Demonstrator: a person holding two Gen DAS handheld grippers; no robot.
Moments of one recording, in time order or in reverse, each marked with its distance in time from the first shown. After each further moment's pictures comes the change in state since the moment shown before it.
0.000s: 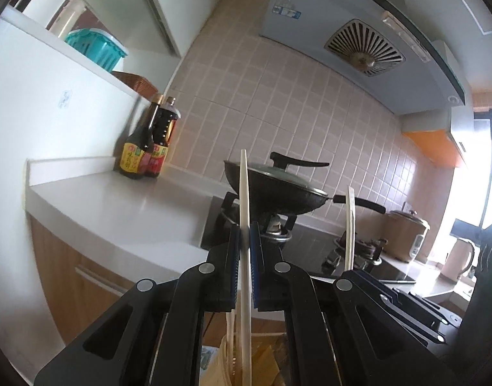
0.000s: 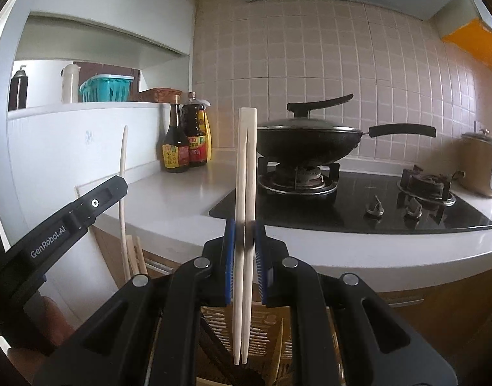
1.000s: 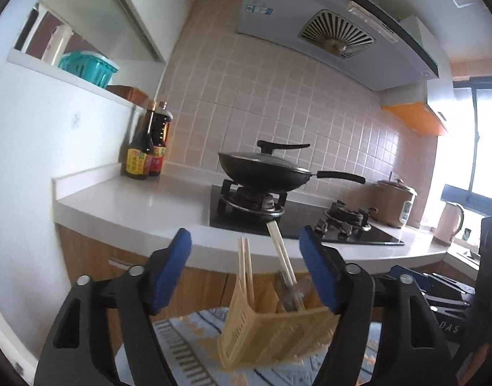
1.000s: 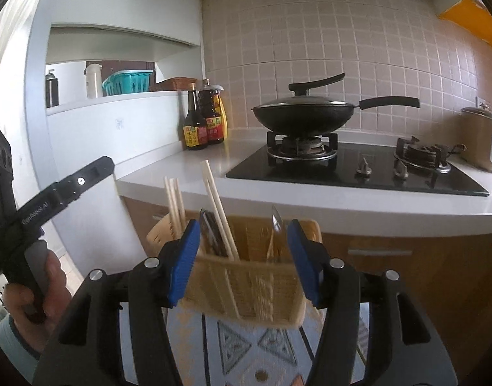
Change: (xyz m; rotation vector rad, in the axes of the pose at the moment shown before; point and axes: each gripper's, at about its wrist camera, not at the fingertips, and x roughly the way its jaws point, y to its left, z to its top) left arm -0.091 0.002 0.002 0.122 0.078 -0.032; right arm -0.113 -0.027 -0.032 0.049 0.092 0.091
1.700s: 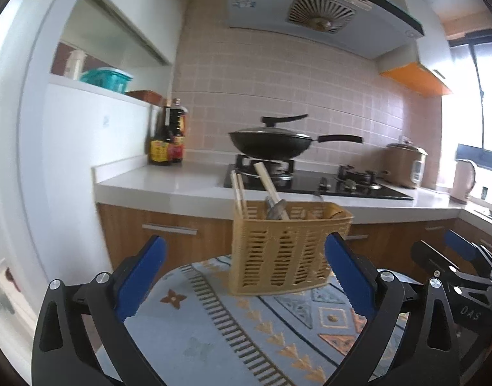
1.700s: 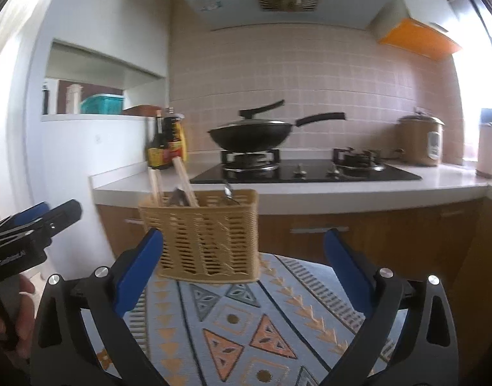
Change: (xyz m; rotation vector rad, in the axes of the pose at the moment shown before) left arm -0.085 -0.056 -0.071 0.127 0.032 0.162; right arm -0.087 0.011 -0.083 0.043 -0.165 -0.253
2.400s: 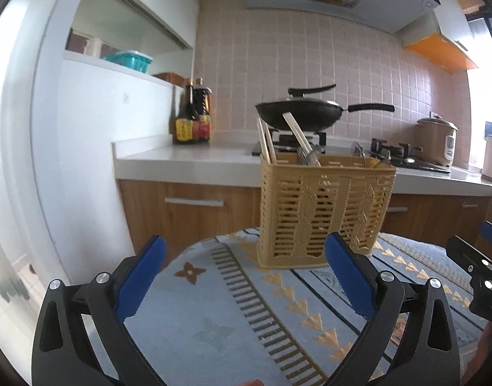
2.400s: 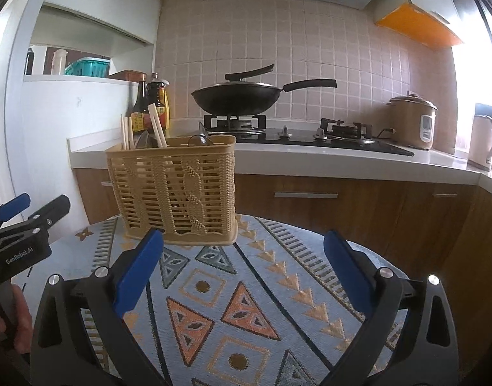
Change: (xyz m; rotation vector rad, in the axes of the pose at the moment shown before) left arm 0.034 0.003 -0.048 0.039 0.055 0.139; right arm 0.031 -0.012 -0.038 -0.042 0.112 -0.041
